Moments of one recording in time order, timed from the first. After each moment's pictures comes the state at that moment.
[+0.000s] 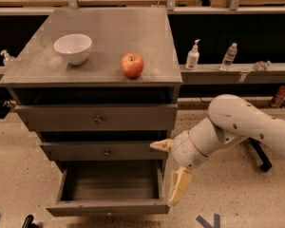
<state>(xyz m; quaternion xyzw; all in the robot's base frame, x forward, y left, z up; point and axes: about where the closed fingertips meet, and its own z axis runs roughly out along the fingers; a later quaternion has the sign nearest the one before) 0.420 -0.058 0.669 -0.70 0.61 0.30 0.22</state>
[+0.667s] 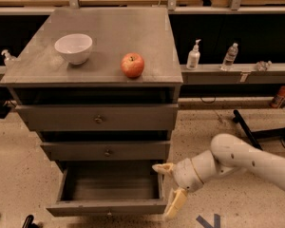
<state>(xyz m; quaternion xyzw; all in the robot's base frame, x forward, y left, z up) 0.408 -0.054 0.564 -0.61 0.63 0.42 0.25</state>
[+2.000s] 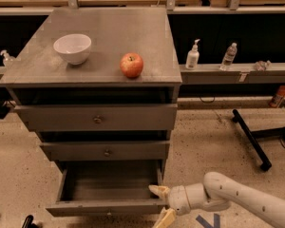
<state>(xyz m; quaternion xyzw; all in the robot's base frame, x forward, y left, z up) 0.401 -0.035 0.421 -0.49 0.65 0.50 0.30</state>
